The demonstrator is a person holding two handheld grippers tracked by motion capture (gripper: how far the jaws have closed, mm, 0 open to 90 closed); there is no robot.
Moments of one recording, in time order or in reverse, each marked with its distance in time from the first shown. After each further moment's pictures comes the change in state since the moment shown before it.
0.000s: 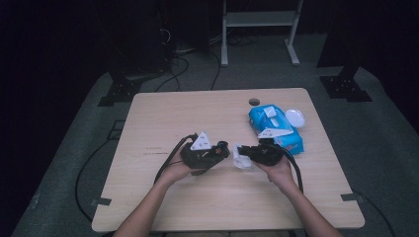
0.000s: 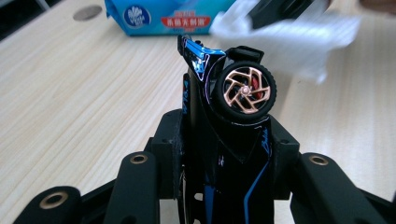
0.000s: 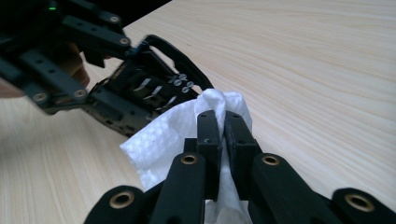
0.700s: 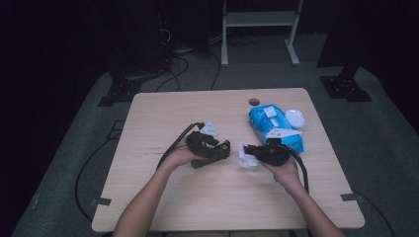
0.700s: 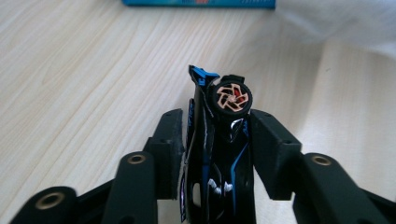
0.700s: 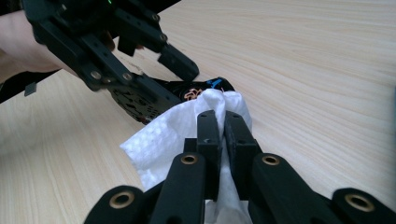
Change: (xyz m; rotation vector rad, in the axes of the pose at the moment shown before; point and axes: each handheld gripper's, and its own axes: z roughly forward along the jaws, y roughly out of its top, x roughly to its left) left arm 0.034 0.017 0.017 0.128 -0.070 -0.034; right arm -0.006 -0.003 -0.015 -0.025 -0.009 0.010
